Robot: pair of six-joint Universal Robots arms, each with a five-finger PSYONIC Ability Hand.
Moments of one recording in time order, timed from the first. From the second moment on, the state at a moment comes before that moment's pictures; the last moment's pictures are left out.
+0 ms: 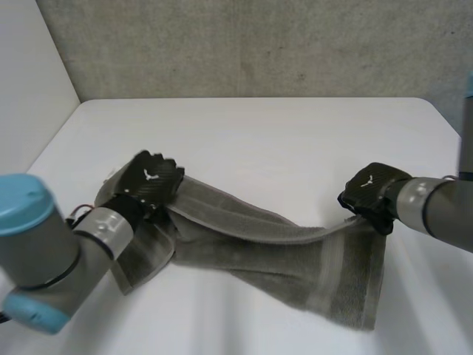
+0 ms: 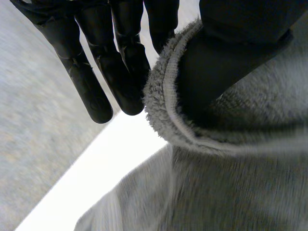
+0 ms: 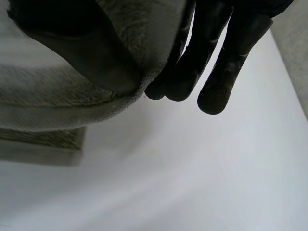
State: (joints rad) left arm 4.36 -1.93 -1.81 3.59 -1.28 3.67; right arm 1.88 -1.16 1.32 0.53 1.42 2.19; left_hand 1.20 1.22 1.22 1.22 1.03; right_hand 1.33 1.35 1.35 1.33 1.17
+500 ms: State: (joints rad) left arm 4.34 -2.19 -0.70 3.64 -1.46 3.41; right arm 1.95 -0.91 0.37 0.04 1.48 2.51; left_hand 1.20 1.22 1.22 1.22 1.03; right_hand 1.33 1.35 1.35 1.33 1.17
